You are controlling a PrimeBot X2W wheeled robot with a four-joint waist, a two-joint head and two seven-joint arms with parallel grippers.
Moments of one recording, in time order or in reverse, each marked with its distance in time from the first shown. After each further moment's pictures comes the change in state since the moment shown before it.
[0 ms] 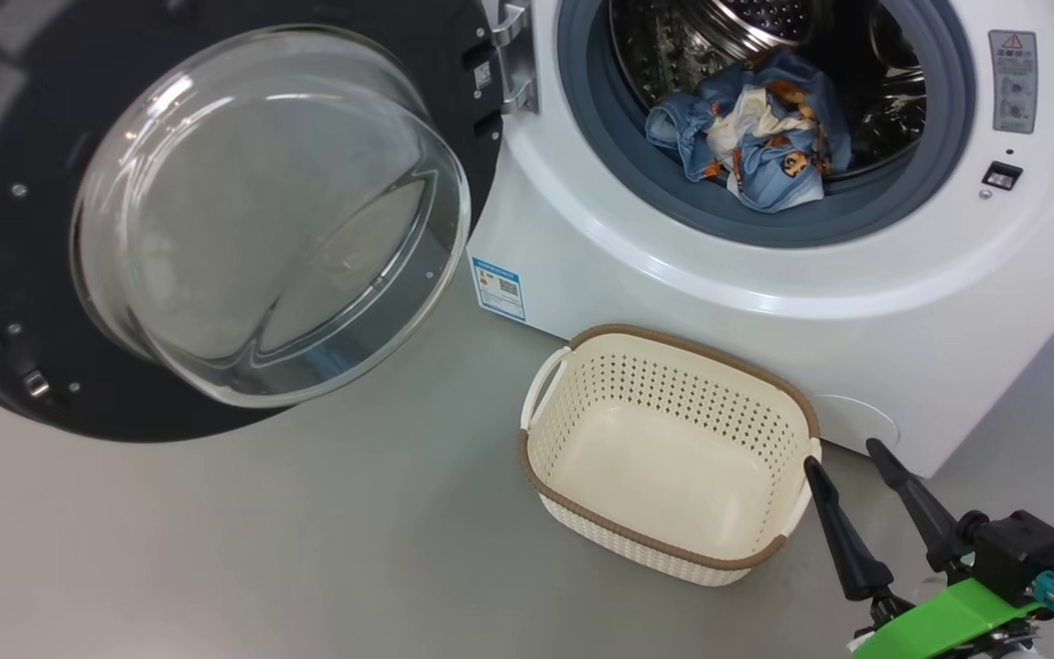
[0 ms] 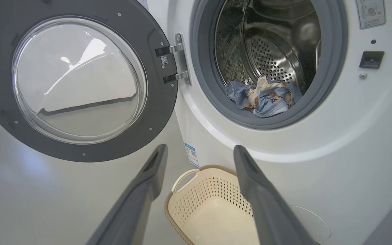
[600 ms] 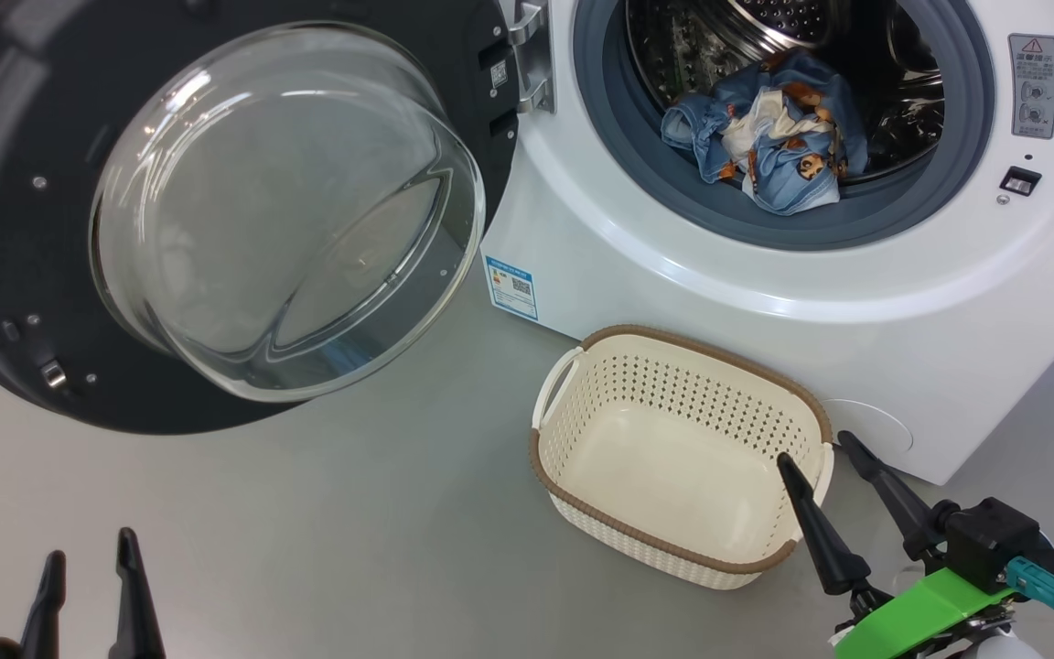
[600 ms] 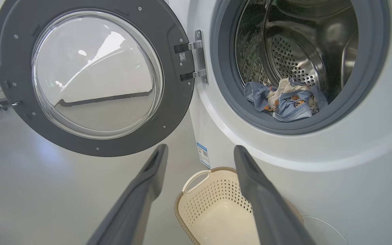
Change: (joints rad) left arm 0.243 -0.190 -0.109 0.074 0.237 0.000 0.001; right arm -0.040 -0.018 0.061 0.022 0.002 0.000 0.000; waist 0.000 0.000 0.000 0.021
